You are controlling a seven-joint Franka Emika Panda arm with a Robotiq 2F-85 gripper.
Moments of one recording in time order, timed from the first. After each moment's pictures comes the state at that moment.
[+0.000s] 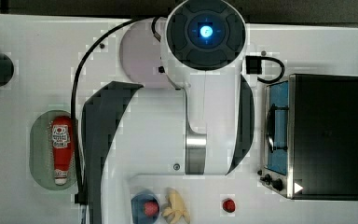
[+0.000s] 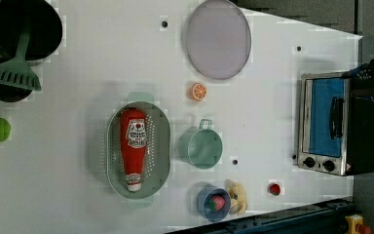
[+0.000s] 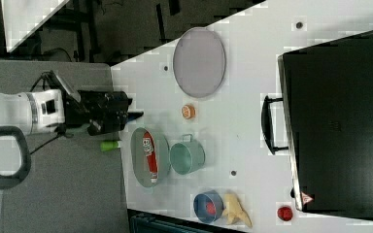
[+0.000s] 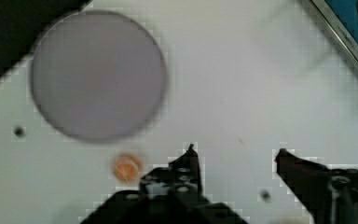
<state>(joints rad) -0.02 0.02 0.02 -1.78 -0.02 0.21 -0.05</state>
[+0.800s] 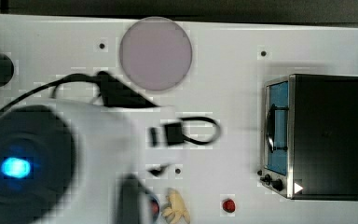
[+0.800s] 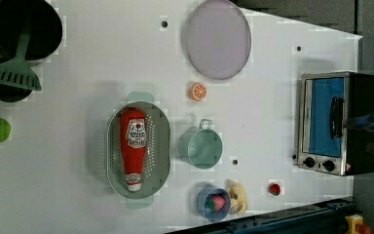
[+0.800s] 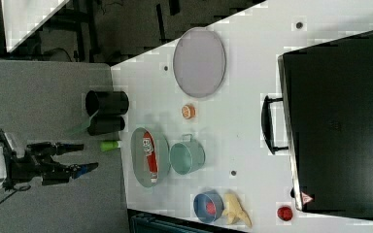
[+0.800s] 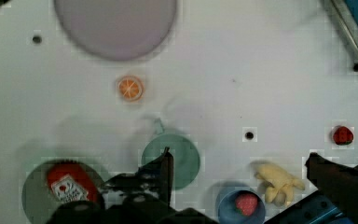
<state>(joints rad) -0.09 -0.24 0.29 -1.86 0.02 0.04 -0.05</state>
